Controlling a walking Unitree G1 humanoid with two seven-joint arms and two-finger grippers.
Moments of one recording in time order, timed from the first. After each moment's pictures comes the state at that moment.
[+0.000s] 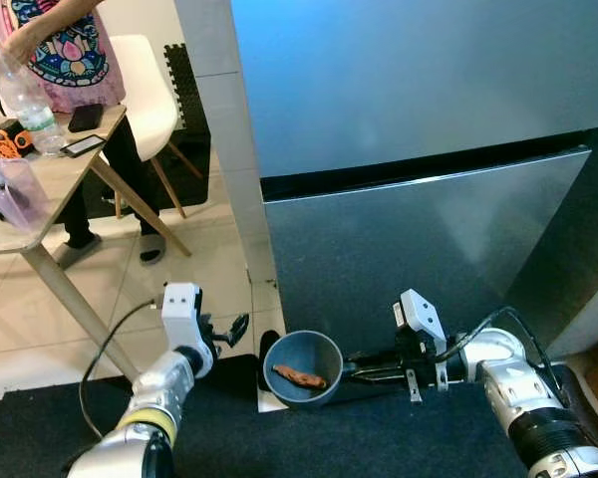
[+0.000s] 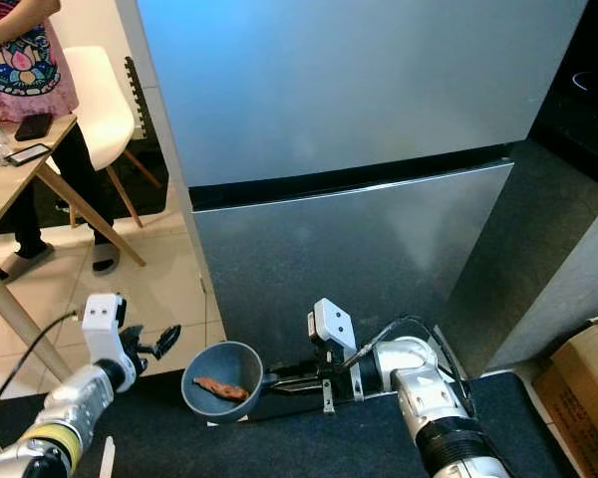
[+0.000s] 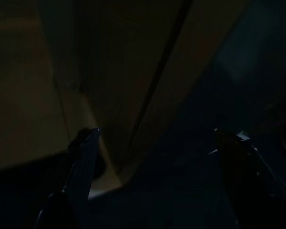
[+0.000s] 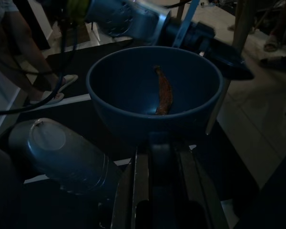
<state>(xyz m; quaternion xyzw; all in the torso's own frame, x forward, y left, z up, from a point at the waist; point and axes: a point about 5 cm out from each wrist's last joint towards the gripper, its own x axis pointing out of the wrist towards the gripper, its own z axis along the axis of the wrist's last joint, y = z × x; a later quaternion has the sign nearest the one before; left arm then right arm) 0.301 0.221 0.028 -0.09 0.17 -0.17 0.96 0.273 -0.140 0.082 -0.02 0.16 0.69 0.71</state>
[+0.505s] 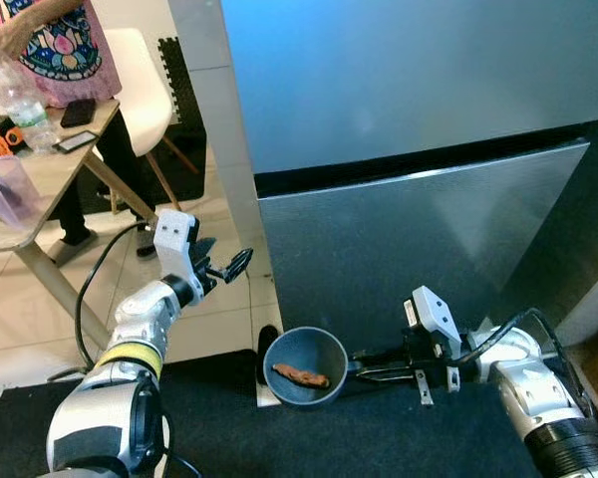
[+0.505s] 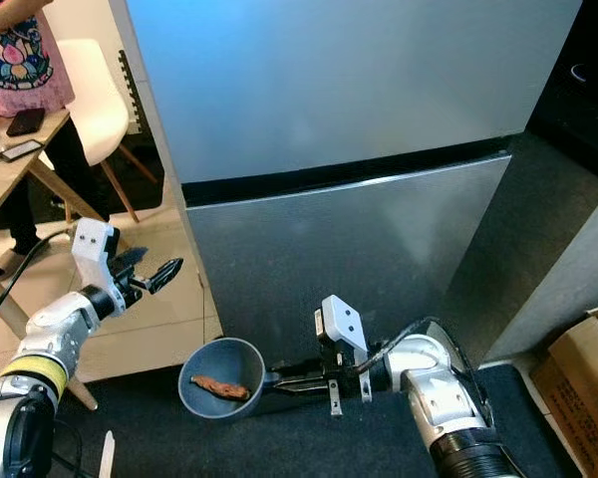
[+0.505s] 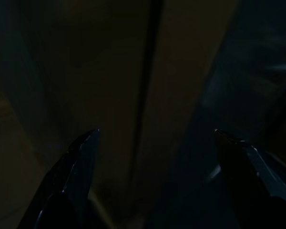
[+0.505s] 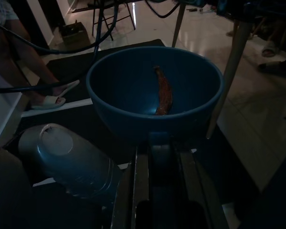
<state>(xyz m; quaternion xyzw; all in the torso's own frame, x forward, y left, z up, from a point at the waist) 0.349 0.229 0.113 -0.03 0.06 -0.28 0.96 0.260 -0.142 0.099 -0.02 0.14 0.69 0.71</state>
